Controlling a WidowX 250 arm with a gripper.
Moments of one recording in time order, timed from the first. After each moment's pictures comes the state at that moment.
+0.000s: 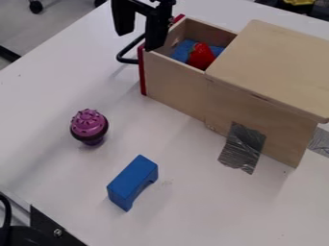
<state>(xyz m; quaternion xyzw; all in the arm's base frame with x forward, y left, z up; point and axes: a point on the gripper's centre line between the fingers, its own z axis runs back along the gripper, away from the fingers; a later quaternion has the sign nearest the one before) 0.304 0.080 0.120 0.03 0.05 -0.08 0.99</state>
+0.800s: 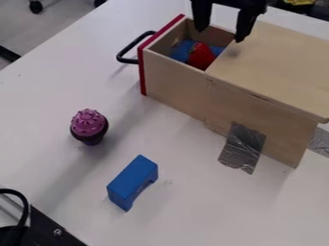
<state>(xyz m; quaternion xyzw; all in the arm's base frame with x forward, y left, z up) 0.370 -0.023 0.131 -0.01 0.01 0.02 1.00</state>
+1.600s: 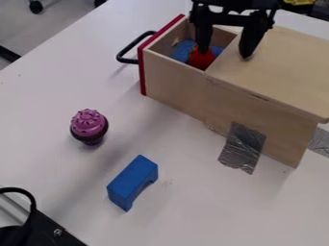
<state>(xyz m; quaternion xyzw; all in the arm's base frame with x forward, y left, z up) 0.339 -0.018 0.110 0.07 -0.02 0.33 0.94</state>
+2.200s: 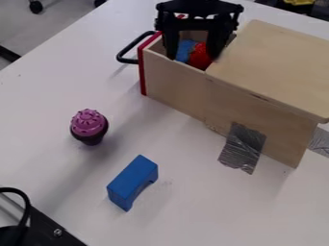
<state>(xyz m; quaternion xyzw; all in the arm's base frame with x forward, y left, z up) 0.328 0.016 0.111 0.08 -0.05 0.40 0.91</state>
